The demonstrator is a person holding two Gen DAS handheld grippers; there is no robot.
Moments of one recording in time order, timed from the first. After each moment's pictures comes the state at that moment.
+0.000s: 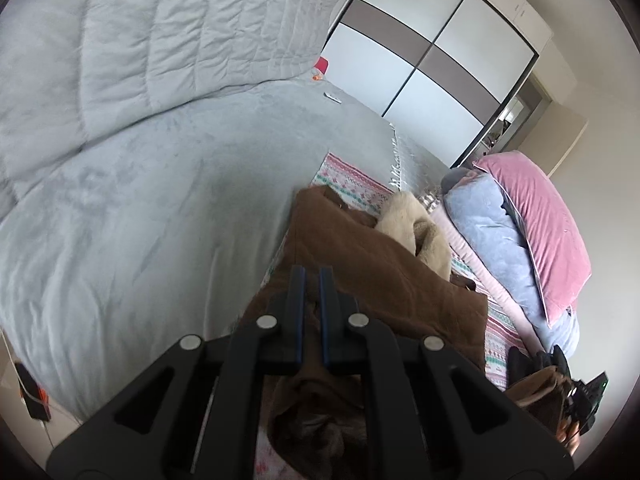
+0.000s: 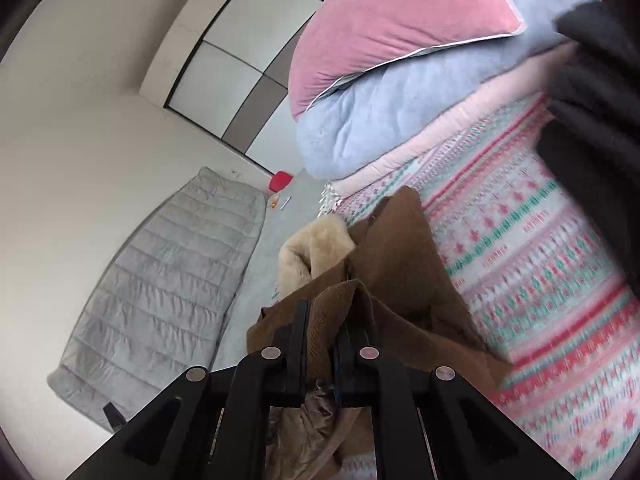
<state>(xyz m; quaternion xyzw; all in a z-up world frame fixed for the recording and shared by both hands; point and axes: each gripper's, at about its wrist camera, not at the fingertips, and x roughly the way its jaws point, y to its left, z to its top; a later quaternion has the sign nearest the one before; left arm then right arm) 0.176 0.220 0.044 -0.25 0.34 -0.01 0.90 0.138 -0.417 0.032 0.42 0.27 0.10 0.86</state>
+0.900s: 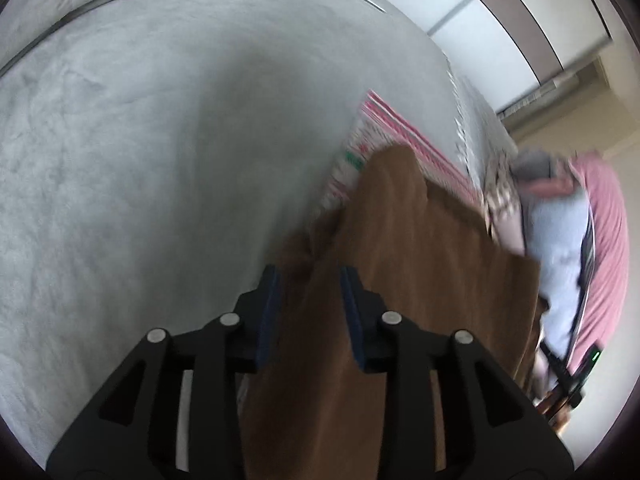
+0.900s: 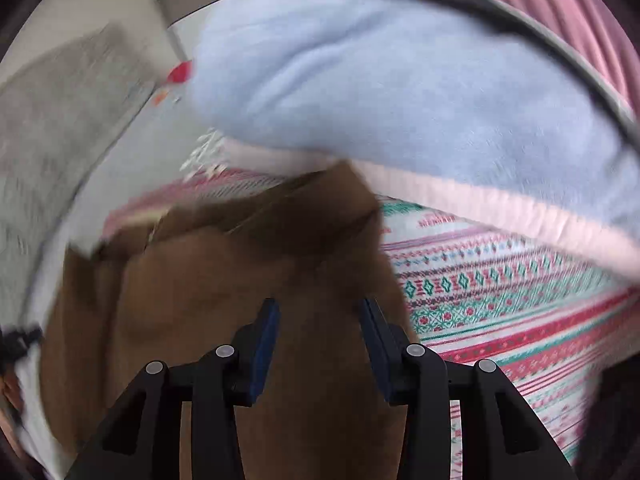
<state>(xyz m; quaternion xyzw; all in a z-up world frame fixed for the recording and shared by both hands) 0.465 0.216 -0.100 -0.28 0.51 -0.02 0.81 0.481 -0.364 -0.021 0.09 0.46 -0.03 0.88</state>
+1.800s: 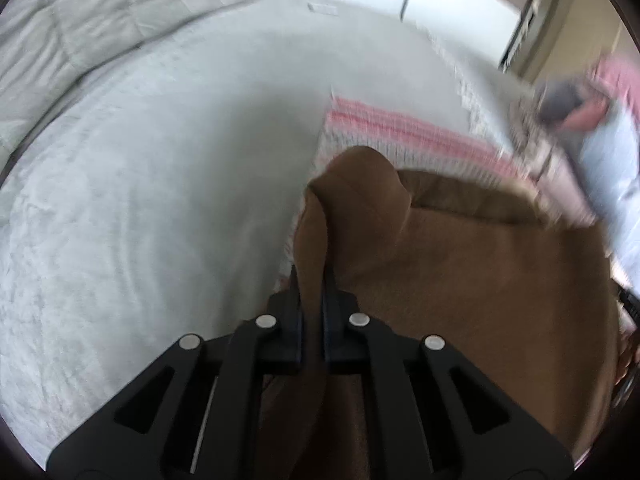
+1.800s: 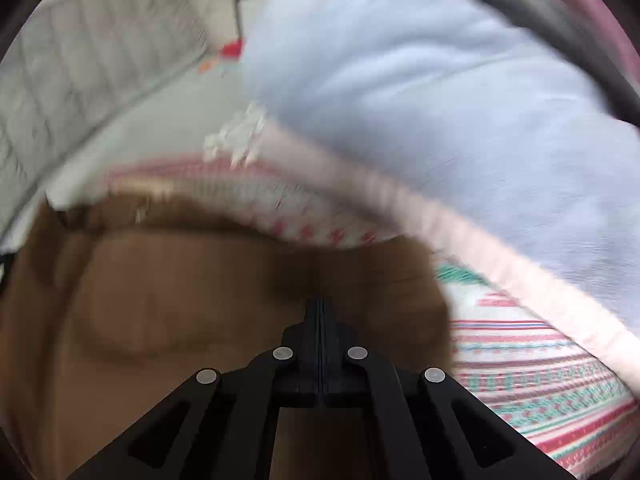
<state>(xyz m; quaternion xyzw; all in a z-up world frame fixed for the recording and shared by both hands) 0.527 0.159 -0.102 -0.13 0.46 0.01 0.88 0.539 -0.349 -0.054 0.01 0.43 0.03 0.90</state>
